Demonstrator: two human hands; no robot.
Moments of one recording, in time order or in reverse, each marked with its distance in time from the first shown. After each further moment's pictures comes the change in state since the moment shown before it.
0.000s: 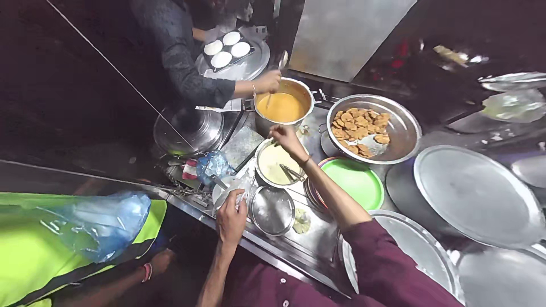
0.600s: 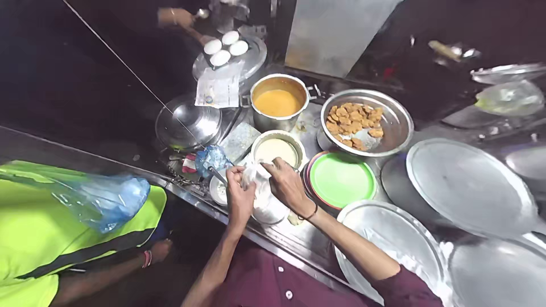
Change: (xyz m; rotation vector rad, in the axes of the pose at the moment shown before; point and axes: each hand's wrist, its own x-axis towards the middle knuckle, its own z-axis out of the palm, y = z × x) left_hand 0.017 0.073 -0.002 -0.619 -0.042 -0.222; right_hand -0.160 -0.005 0.036 -0.753 0.140 -0.477
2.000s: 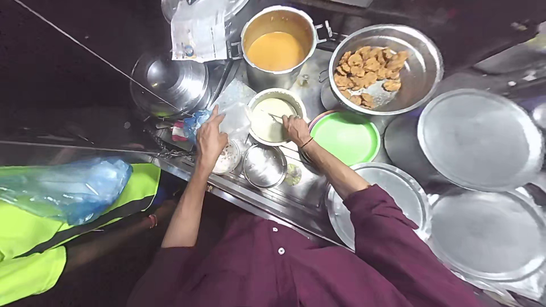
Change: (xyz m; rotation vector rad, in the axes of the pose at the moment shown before) left_hand 0.092 -0.024 -0.030 0.865 -0.375 0.090; right_hand 0.018 0.178 0.096 -0.366 -0.491 0.420
